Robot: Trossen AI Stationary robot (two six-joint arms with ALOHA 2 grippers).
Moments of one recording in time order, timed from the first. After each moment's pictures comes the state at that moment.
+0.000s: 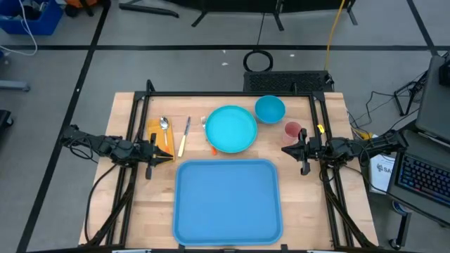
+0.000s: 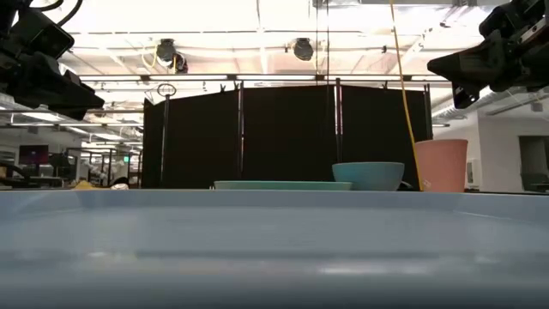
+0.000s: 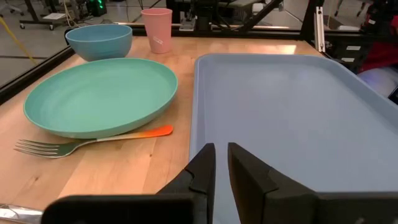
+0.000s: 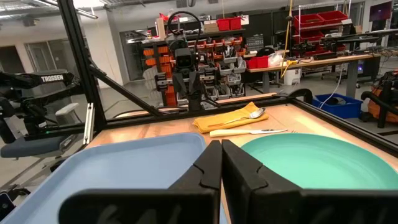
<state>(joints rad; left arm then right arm) -0.33 0.04 0.12 -0.39 -0.29 -0.14 0.21 0.11 0.02 0.16 0.29 0.12</state>
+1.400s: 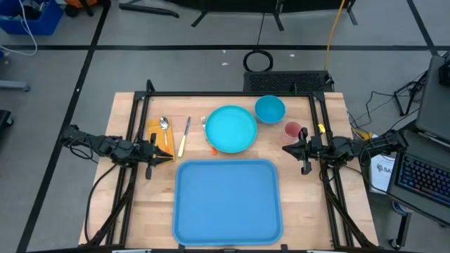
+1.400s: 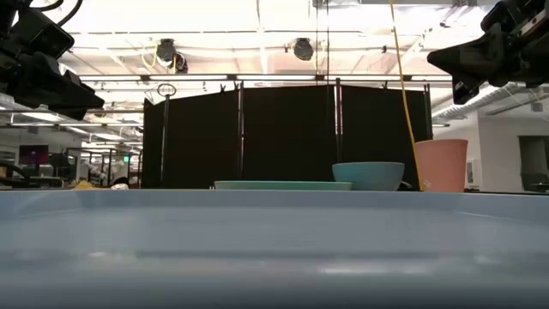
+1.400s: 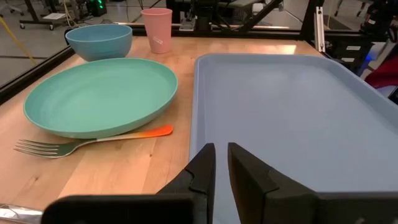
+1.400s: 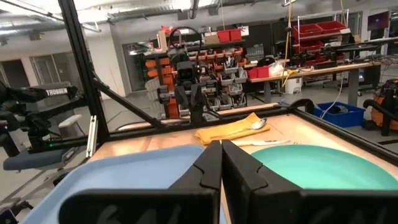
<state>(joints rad) -0.33 0.04 0.12 -0.39 -0.29 -0.14 0.21 0.11 0.02 0.21 0.29 0.12</state>
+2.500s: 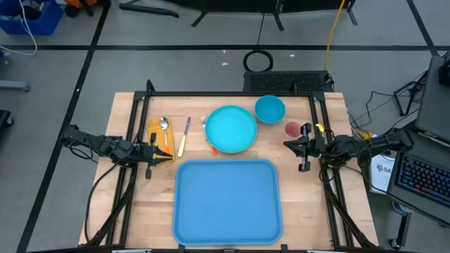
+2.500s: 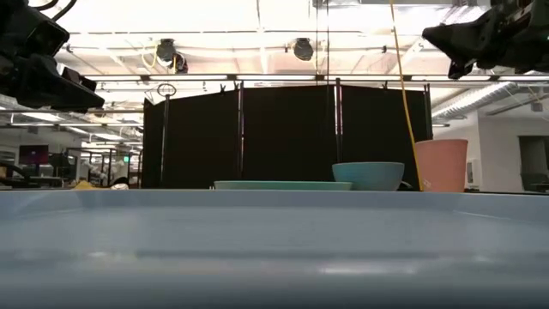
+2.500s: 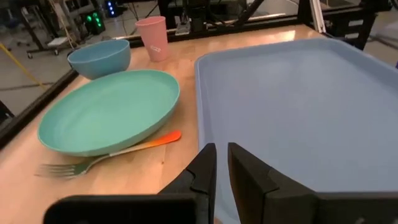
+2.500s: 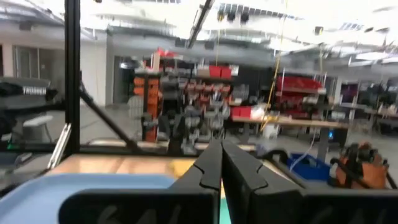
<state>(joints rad) -0.33 0.04 0.12 -0.38 -0.29 0.04 0.19 0.26 0.02 0.49 0.29 -0.14</state>
